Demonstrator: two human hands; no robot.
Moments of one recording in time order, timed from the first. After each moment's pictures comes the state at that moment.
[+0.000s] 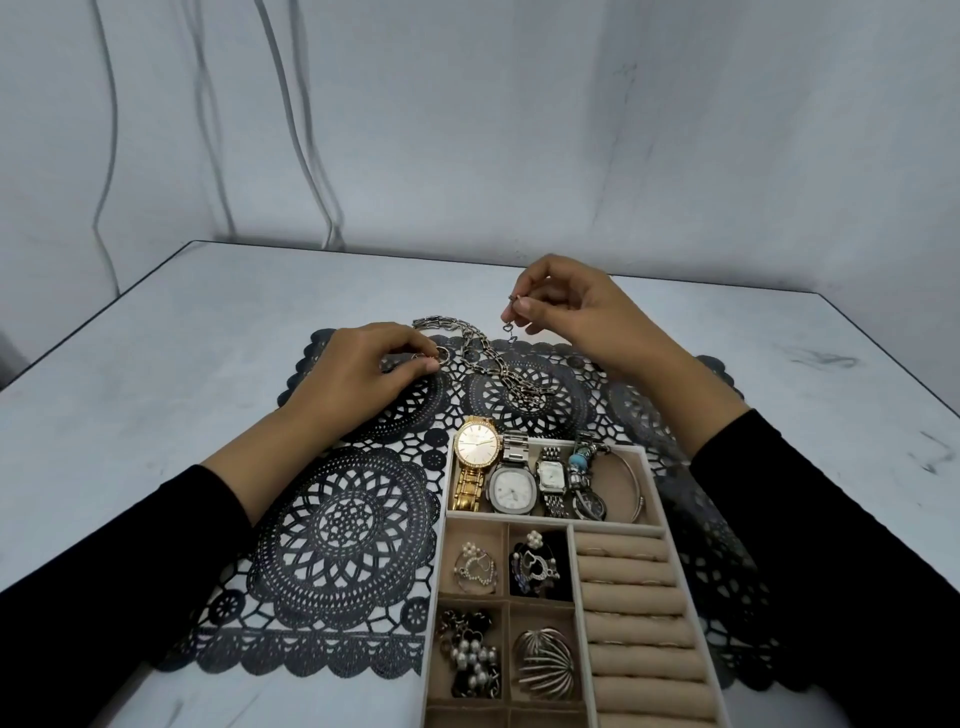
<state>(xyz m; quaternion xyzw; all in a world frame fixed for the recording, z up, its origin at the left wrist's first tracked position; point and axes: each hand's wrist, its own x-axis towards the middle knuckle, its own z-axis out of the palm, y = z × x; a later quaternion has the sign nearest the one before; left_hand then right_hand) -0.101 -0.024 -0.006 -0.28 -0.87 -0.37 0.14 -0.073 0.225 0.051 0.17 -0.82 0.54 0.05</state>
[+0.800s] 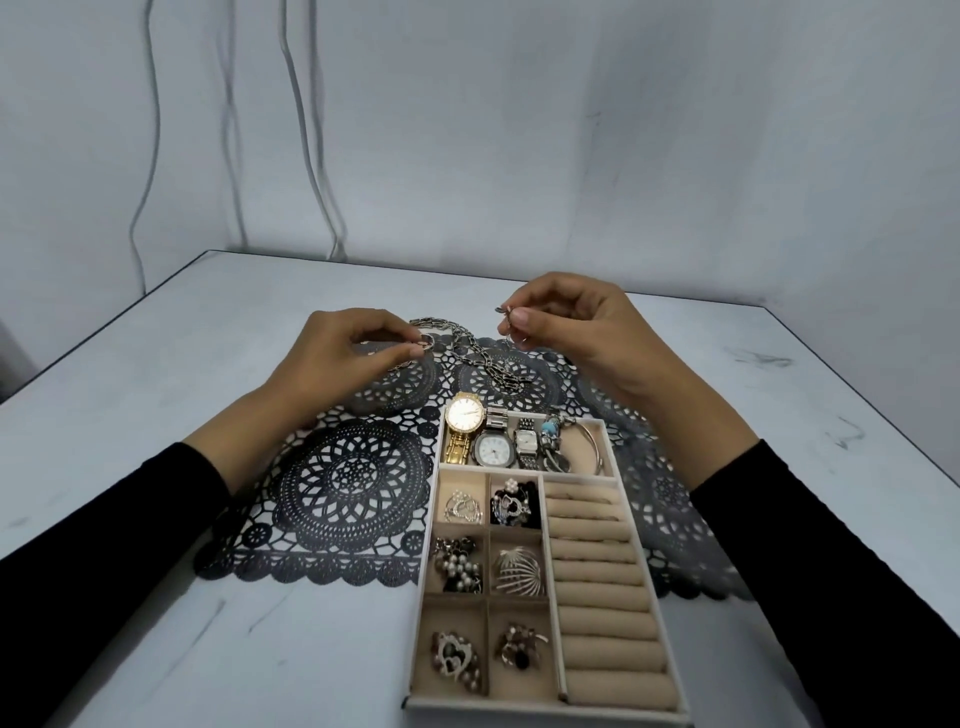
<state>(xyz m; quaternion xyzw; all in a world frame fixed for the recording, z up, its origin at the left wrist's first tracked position) -0.057 -0.042 0.025 -0.29 -0.84 -0.44 0.13 0.012 0.213 0.075 0.19 -0.72 0.66 0.05</state>
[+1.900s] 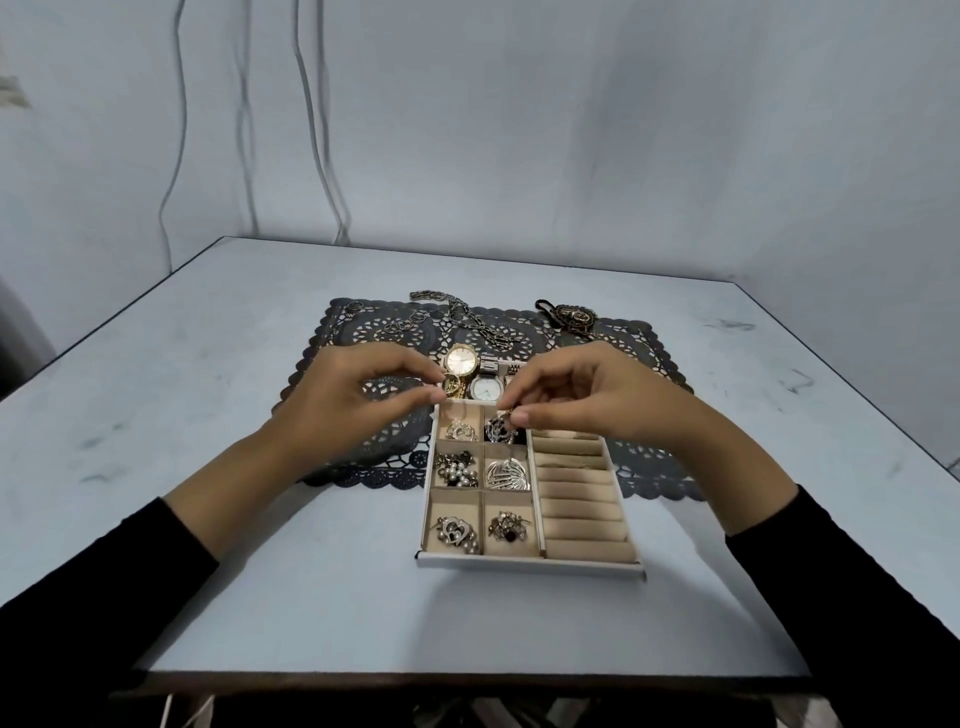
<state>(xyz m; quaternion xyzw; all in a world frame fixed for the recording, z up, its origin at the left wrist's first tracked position) 0.058 -0.047 0.017 -0.40 -0.79 -0.43 0.16 0.120 0.209 0.062 0.23 -0.83 0.50 -0.07</state>
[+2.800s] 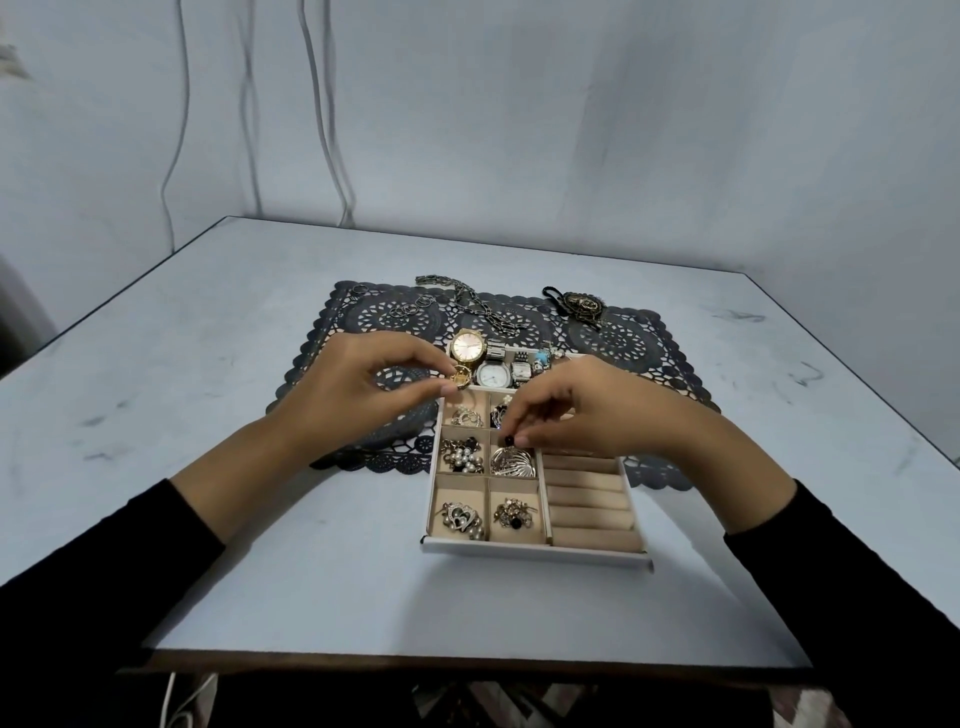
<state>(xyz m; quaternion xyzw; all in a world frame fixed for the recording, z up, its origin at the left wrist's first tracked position) 0.057 -0.046 0.013 -0.42 -0.79 -0.42 0.17 0.115 0.199 0.052 0.23 -0.93 0.28 -0.09</state>
